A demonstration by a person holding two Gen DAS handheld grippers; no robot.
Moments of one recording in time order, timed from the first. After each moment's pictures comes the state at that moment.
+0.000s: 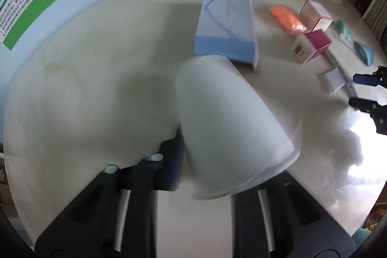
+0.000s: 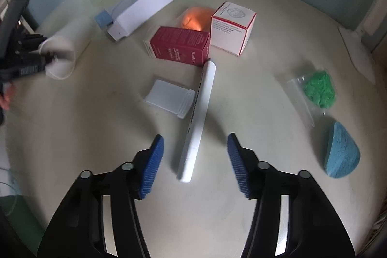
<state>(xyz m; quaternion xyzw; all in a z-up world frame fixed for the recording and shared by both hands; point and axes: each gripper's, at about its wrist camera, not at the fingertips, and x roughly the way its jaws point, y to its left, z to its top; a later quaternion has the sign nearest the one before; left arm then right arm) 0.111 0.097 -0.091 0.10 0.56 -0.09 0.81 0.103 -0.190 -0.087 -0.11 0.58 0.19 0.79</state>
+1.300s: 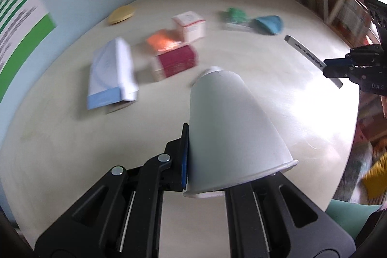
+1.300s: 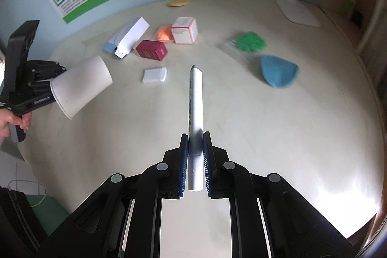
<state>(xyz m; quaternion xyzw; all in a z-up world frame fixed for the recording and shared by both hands) 0.044 -0.010 -0.030 0.19 0.50 -0.31 0.79 -0.009 -0.275 -0.006 0.04 0.56 0.10 0.82</state>
